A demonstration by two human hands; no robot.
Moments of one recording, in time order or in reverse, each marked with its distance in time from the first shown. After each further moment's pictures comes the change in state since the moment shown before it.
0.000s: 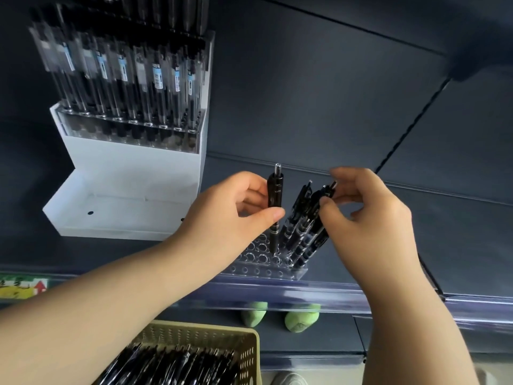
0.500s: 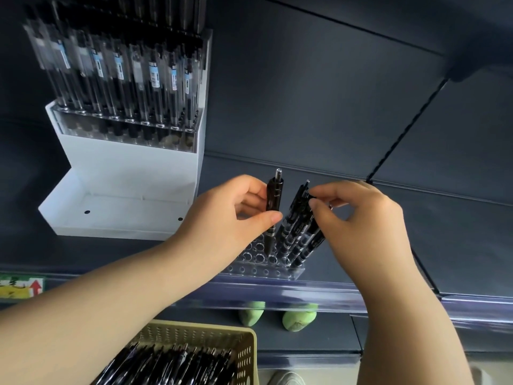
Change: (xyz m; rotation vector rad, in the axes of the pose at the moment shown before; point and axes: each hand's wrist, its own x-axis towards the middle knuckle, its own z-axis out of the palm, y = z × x) left_hand 0.001 -0.004 0.001 0.054 -0.012 0.014; right_hand 0.004 0.001 0.003 -0.106 -0.033 -0.078
